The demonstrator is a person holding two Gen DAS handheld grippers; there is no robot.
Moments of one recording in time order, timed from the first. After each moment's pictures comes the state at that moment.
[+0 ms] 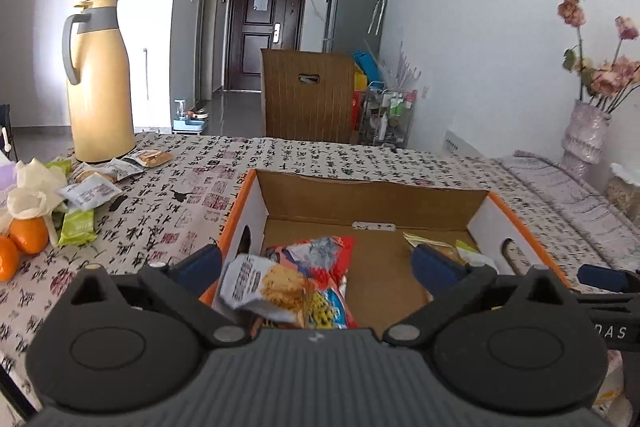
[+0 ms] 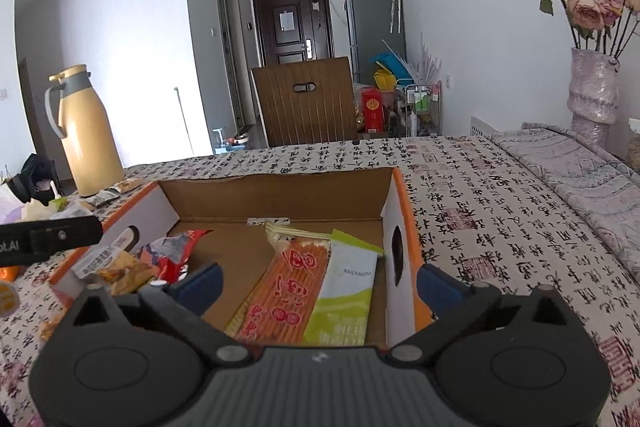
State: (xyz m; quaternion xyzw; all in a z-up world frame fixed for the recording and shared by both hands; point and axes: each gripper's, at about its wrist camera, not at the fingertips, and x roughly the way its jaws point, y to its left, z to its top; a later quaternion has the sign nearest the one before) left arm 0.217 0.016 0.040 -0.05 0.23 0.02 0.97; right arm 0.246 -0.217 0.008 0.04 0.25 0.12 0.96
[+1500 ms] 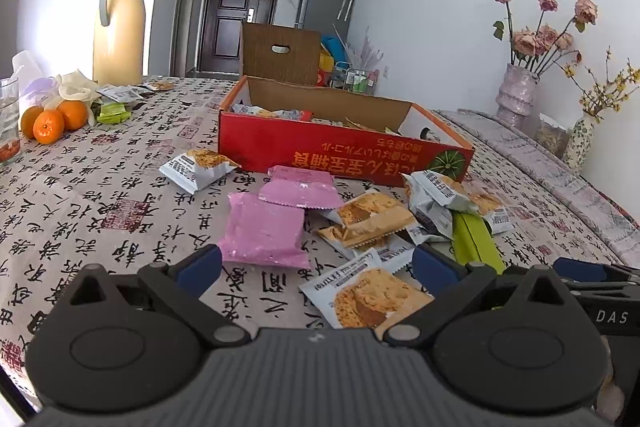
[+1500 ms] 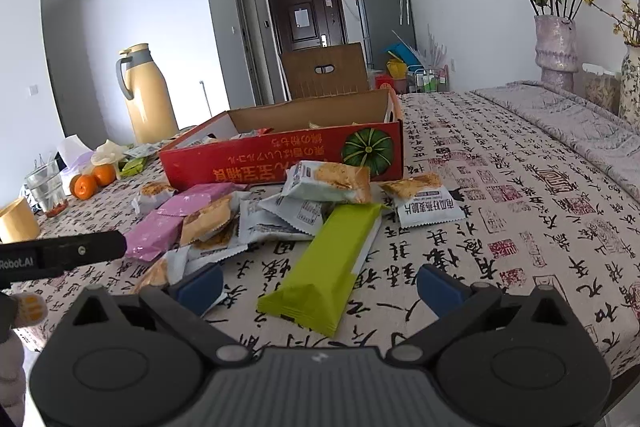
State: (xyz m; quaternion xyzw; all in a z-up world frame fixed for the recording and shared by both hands) left arm 0.011 -0.002 -0.018 -0.07 0.25 -0.03 0.96; right arm 0.026 -0.244 -0.036 0.06 0.26 0.14 0.95
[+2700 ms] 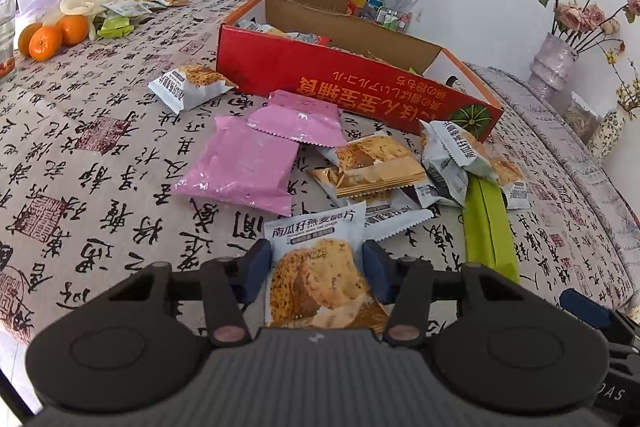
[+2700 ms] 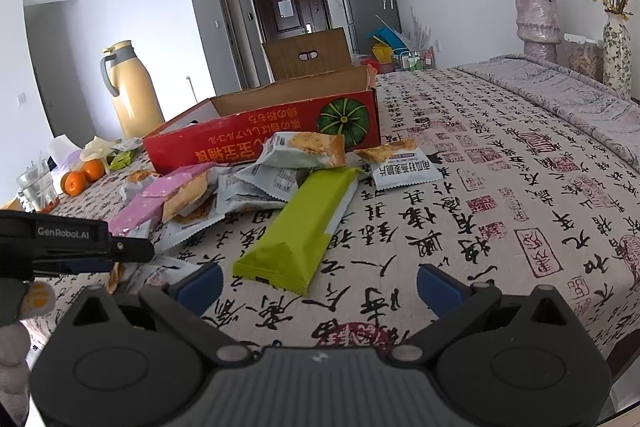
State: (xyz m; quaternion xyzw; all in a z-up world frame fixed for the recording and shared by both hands) left arm 0.045 -0.015 -0.036 -0.13 0.36 0.00 0.92; right arm 0.016 -0.259 -0.055 0.08 0.28 0.13 0.95
